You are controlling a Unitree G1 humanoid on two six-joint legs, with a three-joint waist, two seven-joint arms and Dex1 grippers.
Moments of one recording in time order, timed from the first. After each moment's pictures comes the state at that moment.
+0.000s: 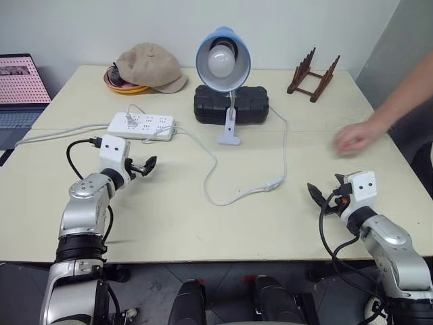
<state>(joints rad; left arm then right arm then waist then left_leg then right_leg) -0.47 0.57 0.20 0.36 -0.16 0.30 -0.52 0.01 -0.46 -0.17 -0.27 0.29 0.39 0.36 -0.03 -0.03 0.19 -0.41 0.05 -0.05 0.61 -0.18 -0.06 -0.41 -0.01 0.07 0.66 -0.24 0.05</state>
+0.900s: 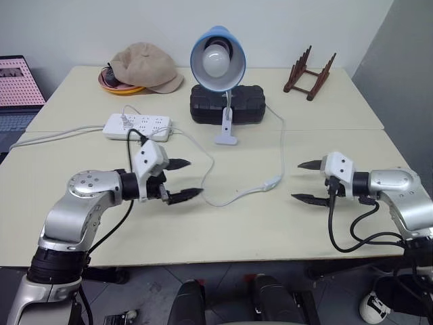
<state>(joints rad) -0.34 0.77 0.02 -0.28 -0.45 0.56 -1.08 -0.48 -0.82 0.17 0.17 0.17 0.07 1.18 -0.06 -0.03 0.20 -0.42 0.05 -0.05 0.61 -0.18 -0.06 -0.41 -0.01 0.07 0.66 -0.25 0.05</state>
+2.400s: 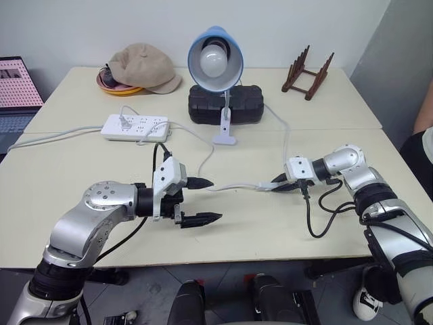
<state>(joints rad) -0.28 0.73 -0.02 -0.40 -0.60 0.71 -1.03 -0.91 -0.54 0.29 0.92 -0.02 -0.39 1.45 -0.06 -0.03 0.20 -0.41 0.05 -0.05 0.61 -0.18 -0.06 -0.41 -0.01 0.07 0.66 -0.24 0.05</state>
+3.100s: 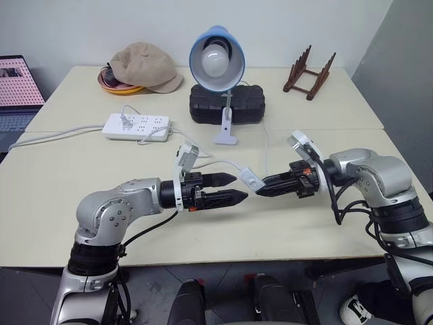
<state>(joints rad) -0.46 0.52 0.02 -0.28 -0.92 1.06 -0.85 -0.71 -0.64 0.18 -0.01 0.54 0.94 1.39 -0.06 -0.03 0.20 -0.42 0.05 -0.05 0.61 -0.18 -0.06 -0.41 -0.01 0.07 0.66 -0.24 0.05</state>
